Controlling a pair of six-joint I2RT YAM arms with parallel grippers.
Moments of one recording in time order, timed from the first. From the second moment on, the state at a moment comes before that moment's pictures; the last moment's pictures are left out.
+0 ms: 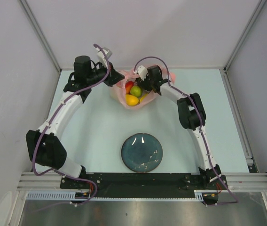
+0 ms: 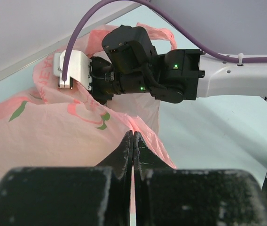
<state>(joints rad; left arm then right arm) -0.25 1.51 1.40 -0.15 0.69 -0.10 0.45 2.47 2.02 -0.16 0.01 -0.55</state>
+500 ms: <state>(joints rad) -0.26 1.51 1.38 -0.14 0.69 -0.10 0.44 2.32 1.88 -0.13 -0.10 -0.42</state>
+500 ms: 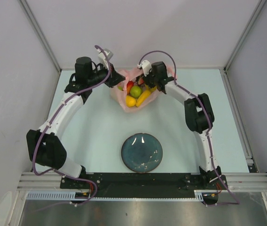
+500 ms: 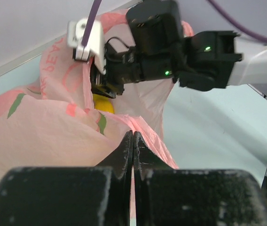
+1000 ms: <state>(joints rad) -0.26 1.51 1.36 -0.12 0.69 -0.10 0.49 2.05 1.80 -0.17 -0.26 -0.18</state>
